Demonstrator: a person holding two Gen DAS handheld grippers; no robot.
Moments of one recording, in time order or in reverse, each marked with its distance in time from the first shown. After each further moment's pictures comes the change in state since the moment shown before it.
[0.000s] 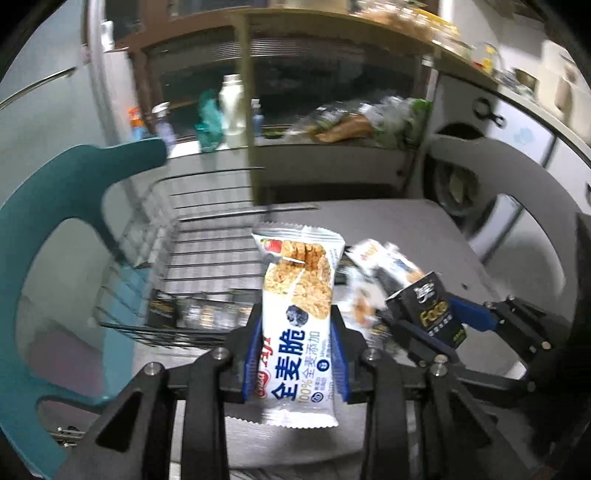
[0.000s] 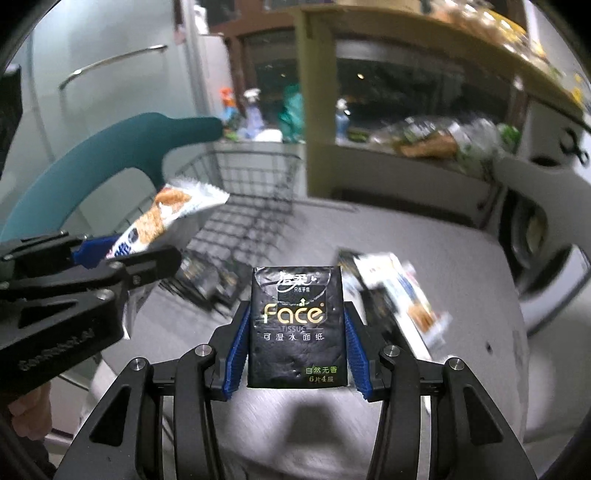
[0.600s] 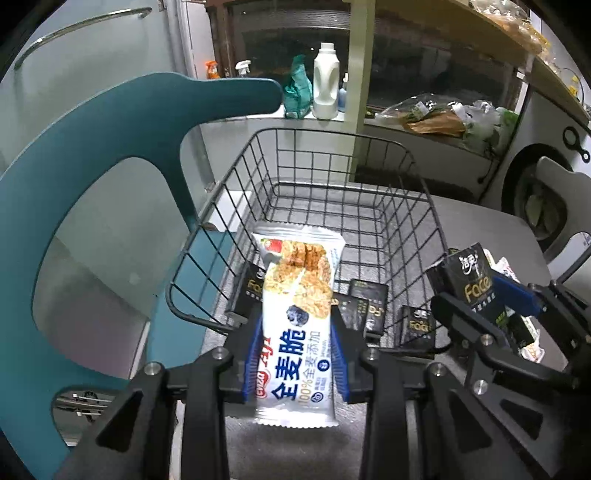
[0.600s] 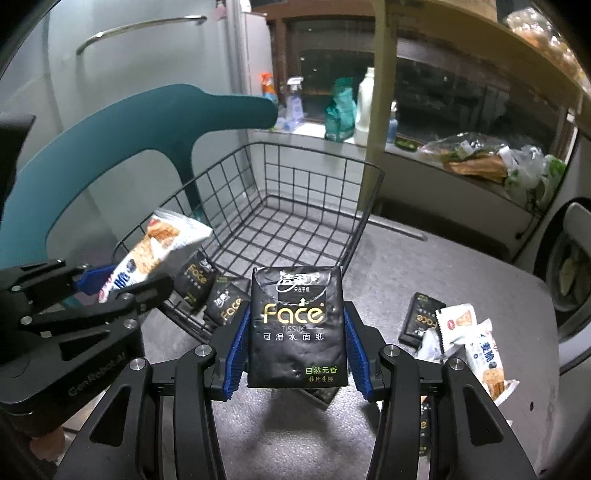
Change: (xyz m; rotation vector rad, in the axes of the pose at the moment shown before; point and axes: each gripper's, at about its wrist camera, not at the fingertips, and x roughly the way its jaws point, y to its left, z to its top) left arm 0.061 0.101 -0.005 -0.168 0.082 0.196; right arm 0.087 0.071 0.037 -0.099 0.035 0.055
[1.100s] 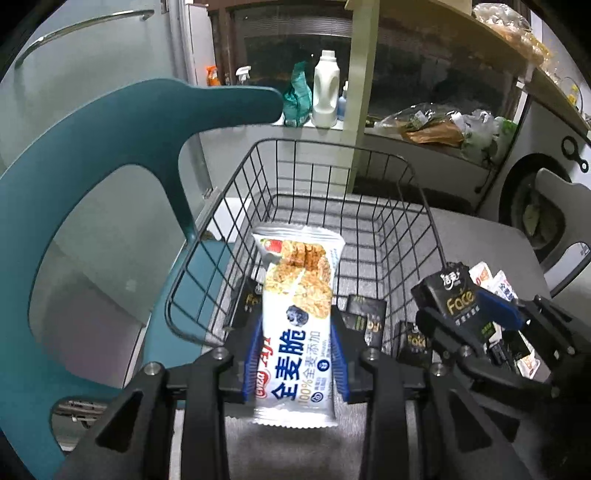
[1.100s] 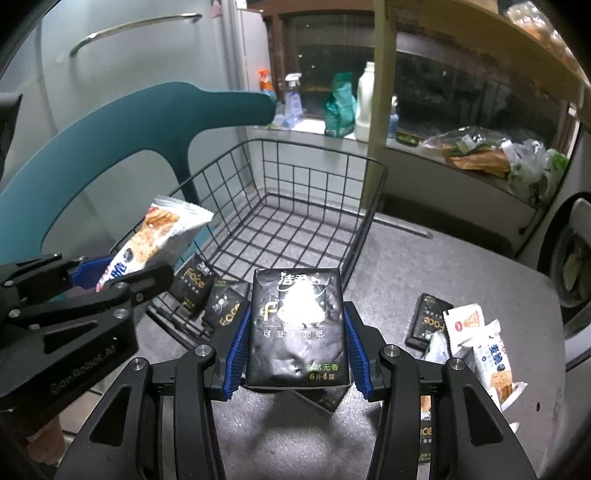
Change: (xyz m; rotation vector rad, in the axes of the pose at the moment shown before) left arm 0.004 0.005 0.011 -0.009 -0.026 -0.031; right arm 0.012 -0.003 0.006 0.017 0.008 0.013
